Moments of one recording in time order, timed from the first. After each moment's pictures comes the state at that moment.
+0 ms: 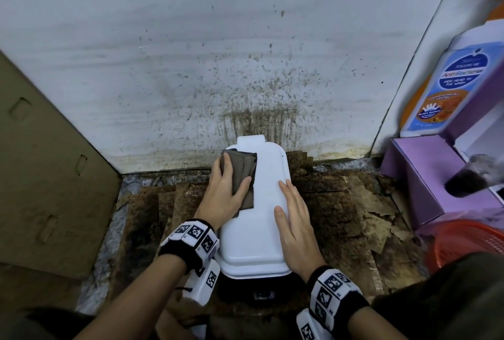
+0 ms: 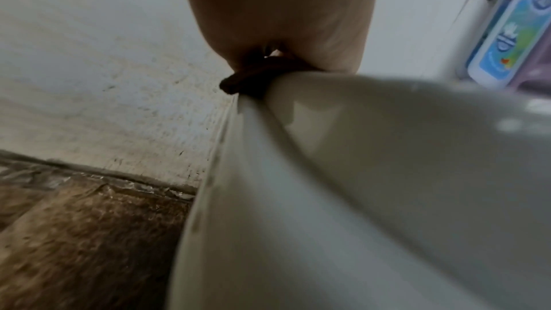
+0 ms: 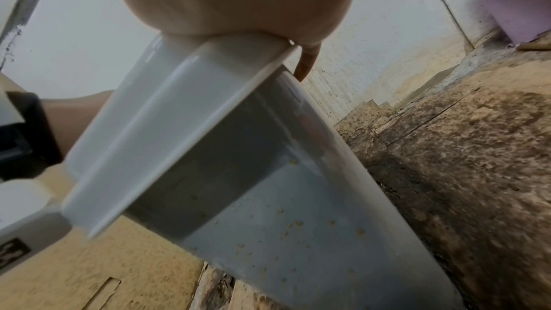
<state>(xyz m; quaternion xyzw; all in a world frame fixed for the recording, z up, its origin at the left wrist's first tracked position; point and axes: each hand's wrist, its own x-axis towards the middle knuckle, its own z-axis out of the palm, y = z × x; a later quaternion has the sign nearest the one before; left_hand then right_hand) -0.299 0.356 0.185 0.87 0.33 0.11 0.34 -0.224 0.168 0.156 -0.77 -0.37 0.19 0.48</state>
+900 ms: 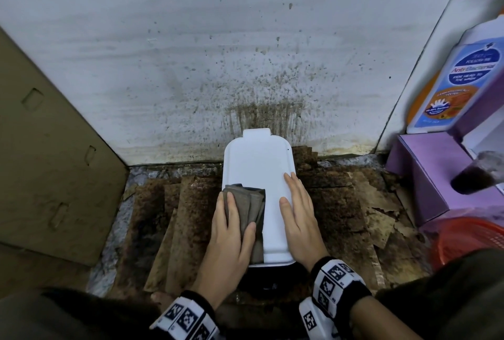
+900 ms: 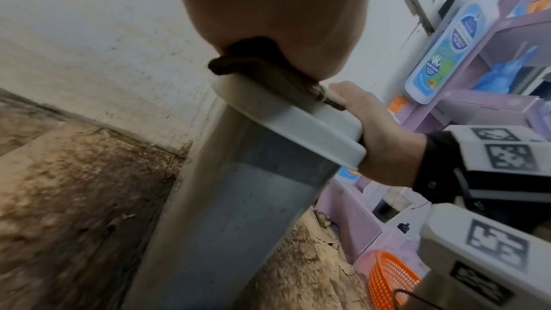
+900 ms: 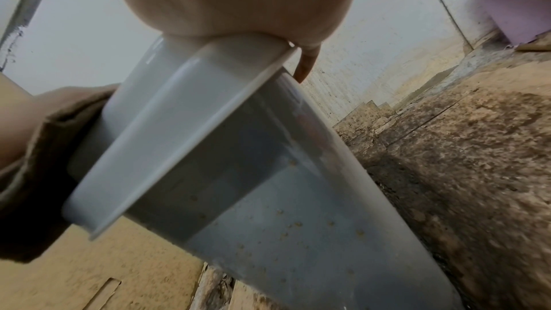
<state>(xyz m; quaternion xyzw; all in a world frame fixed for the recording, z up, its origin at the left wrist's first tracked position) -0.380 0.260 0.162 0.88 0.33 0.14 0.30 -0.223 0.168 0.154 -0.77 -0.37 0.19 0.48</state>
